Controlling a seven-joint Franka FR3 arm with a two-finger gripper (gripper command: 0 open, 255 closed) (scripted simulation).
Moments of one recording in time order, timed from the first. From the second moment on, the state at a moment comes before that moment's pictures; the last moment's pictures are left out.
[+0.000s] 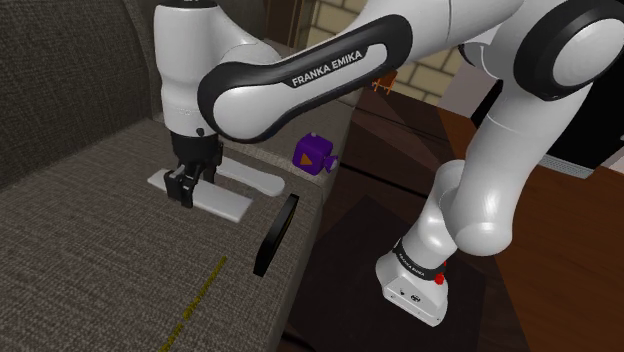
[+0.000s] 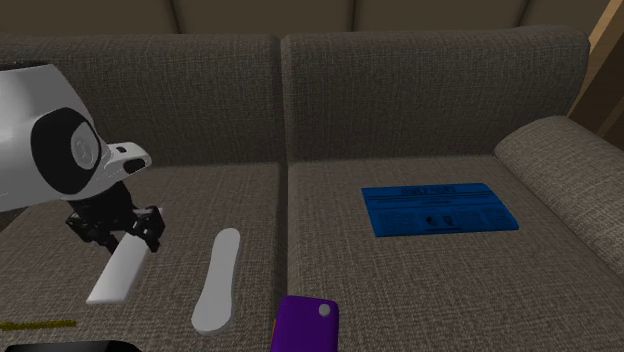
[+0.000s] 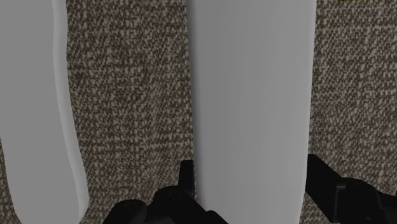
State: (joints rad) arm 0.44 0.14 0.25 -2.02 -0.05 2.16 0.32
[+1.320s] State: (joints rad) arm 0.45 0.20 0.25 -2.06 -0.07 2.25 0.34
